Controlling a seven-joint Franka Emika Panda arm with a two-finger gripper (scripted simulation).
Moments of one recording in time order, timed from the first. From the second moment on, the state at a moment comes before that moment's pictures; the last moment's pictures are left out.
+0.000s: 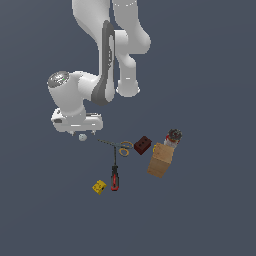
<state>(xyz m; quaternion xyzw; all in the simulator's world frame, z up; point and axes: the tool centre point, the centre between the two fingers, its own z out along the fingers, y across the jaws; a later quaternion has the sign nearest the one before) -0.067 -0.214 0.103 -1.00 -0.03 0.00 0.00</state>
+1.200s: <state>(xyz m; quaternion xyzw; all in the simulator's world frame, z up) -0.097 -0.246 0.037 -1.00 -0.02 0.00 0.00</state>
